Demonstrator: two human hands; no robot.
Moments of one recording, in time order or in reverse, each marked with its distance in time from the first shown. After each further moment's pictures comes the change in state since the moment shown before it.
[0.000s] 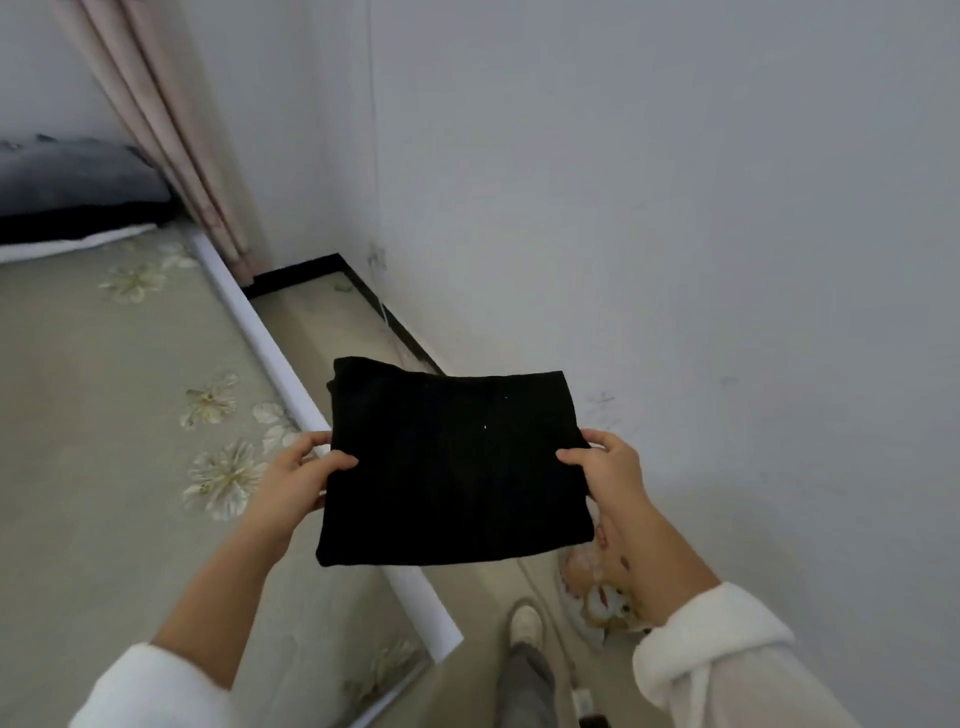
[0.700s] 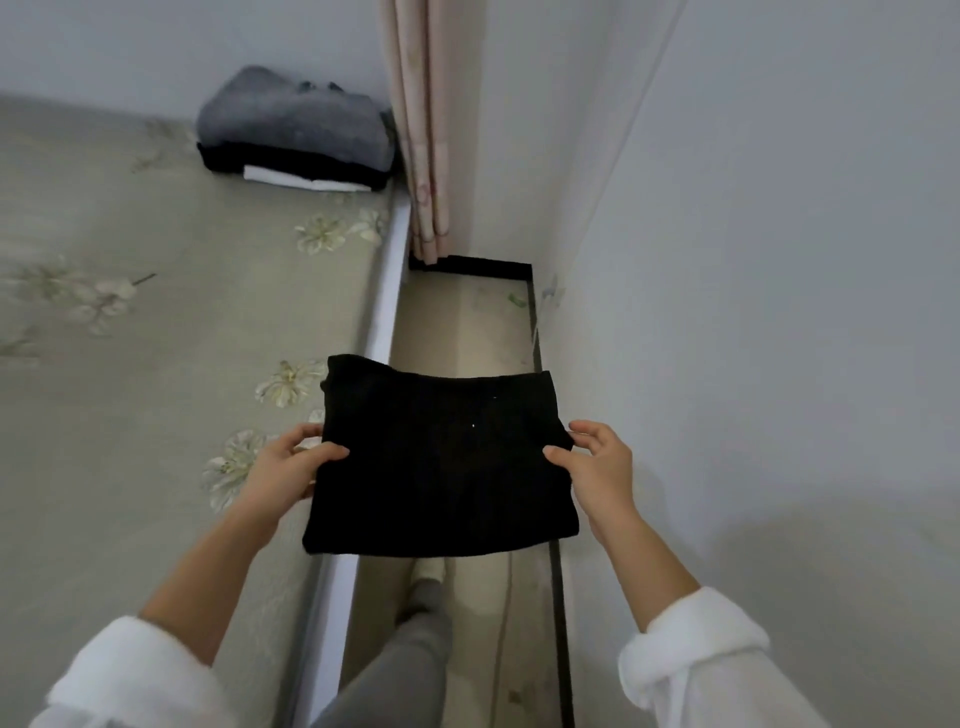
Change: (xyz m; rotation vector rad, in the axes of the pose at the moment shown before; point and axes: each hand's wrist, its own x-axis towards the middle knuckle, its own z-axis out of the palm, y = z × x) left_hand 0.168 0.072 0.041 -0.260 0.599 -0.122; right_hand 0.300 -0.146 0.165 -0.342 -0.610 -0.205
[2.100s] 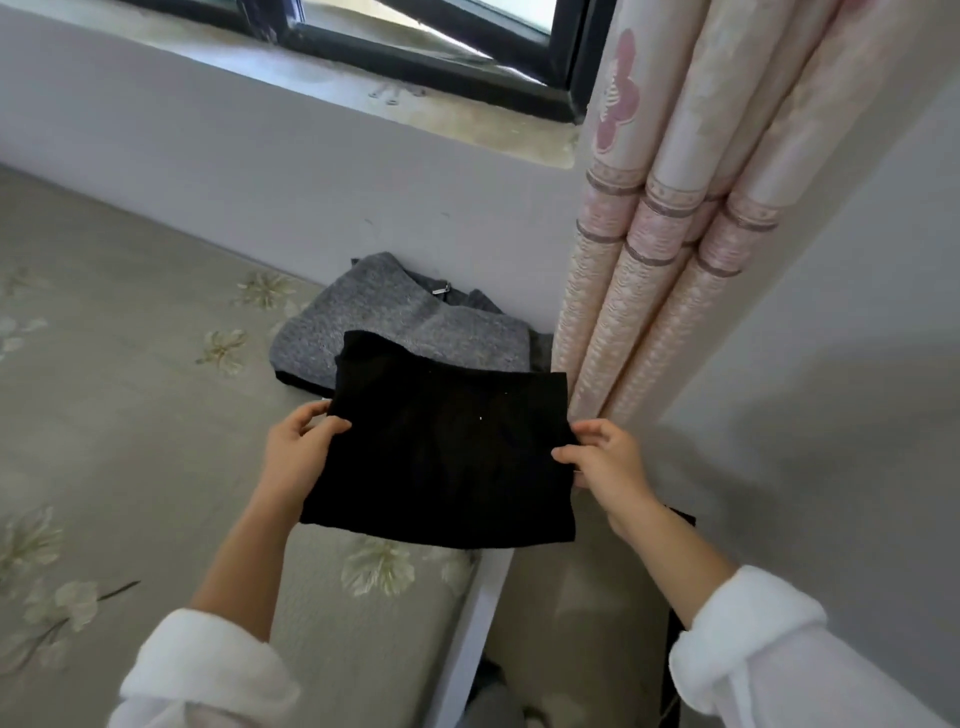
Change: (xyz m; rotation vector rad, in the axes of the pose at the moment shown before) left_hand 0.654 0.407 -0.118 -0.179 0.546 0.056; right_hand 0.666 -0.400 0.433 -0.169 -0.406 -0.014
